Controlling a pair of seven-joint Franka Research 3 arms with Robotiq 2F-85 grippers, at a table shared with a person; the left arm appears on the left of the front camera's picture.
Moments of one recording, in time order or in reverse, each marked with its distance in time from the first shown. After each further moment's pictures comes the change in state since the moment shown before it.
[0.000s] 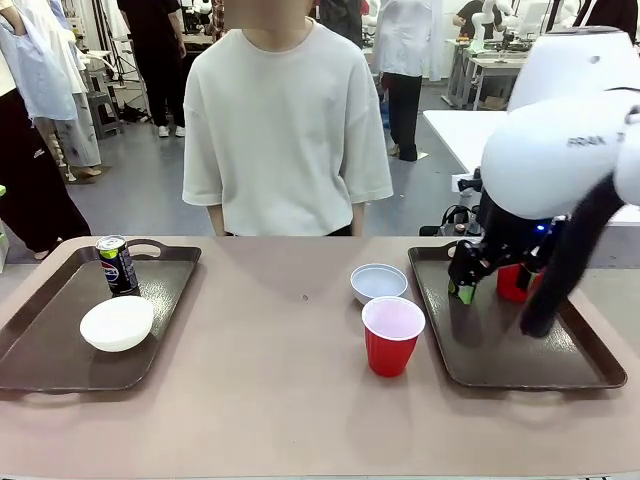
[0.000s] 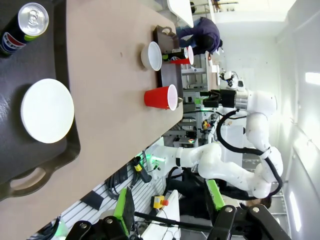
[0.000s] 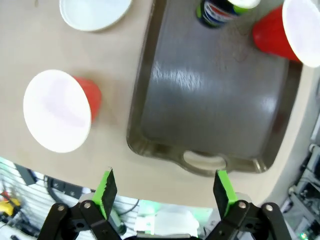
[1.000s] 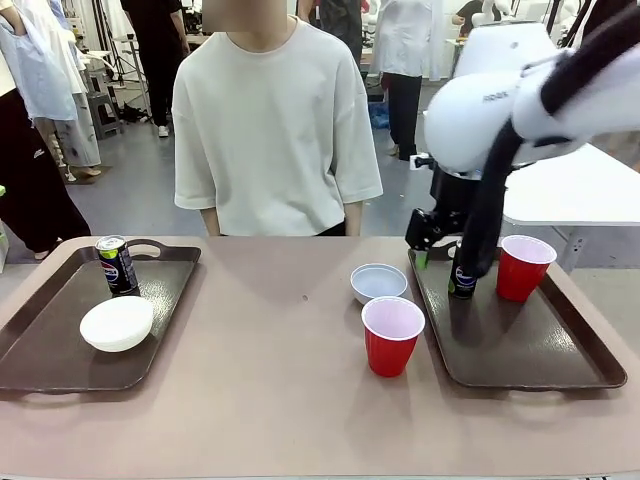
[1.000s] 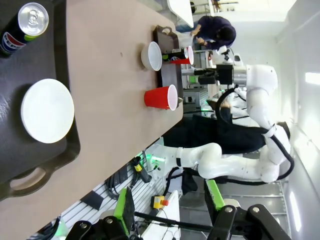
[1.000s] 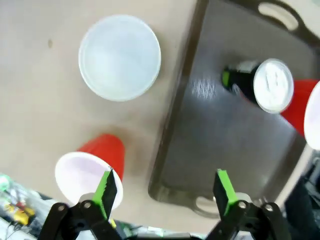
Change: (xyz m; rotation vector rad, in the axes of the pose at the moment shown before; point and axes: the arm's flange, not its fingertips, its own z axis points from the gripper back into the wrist) left arm 0.000 0.000 0.000 0.000 0.000 0.000; right arm 0.108 0.023 -0.012 0.049 0.028 0.029
